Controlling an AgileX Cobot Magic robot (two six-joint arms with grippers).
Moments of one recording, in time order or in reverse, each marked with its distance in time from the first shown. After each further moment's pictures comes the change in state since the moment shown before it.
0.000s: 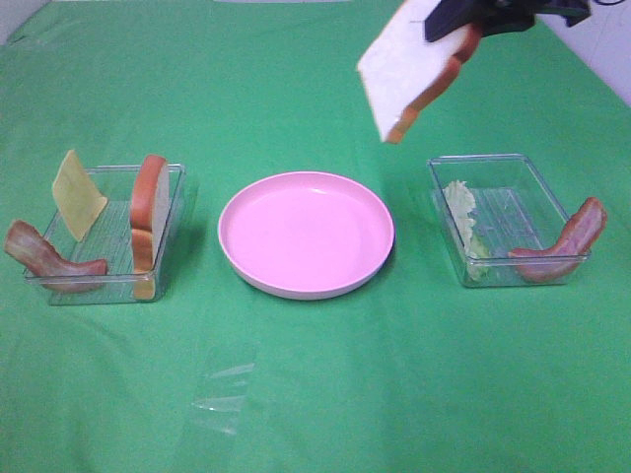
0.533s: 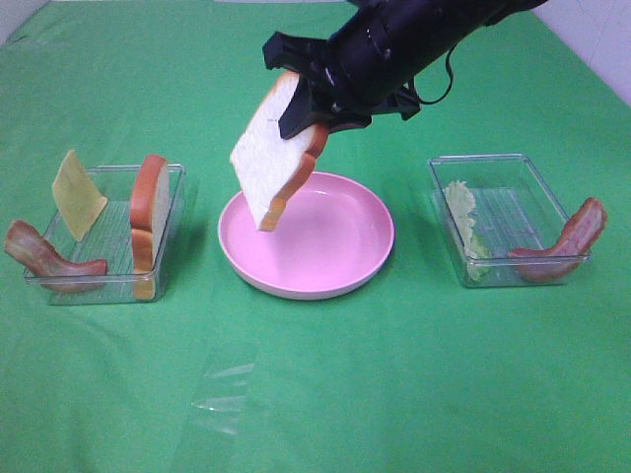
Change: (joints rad) left arm 0.000 0.000 0.000 0.000 0.000 0.000; right arm 0.229 0.211 0.000 0.084 -0.145 0.000
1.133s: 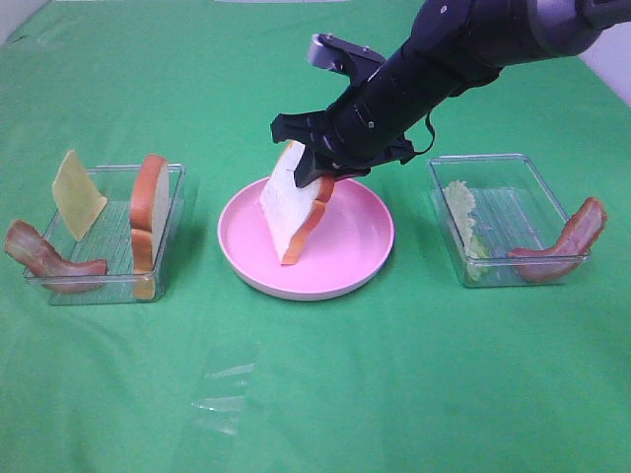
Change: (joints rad) left arm 0.000 0.000 0.000 0.000 0.000 0.000; right arm -0.001 0.169 0.000 -0.075 -0.153 0.000
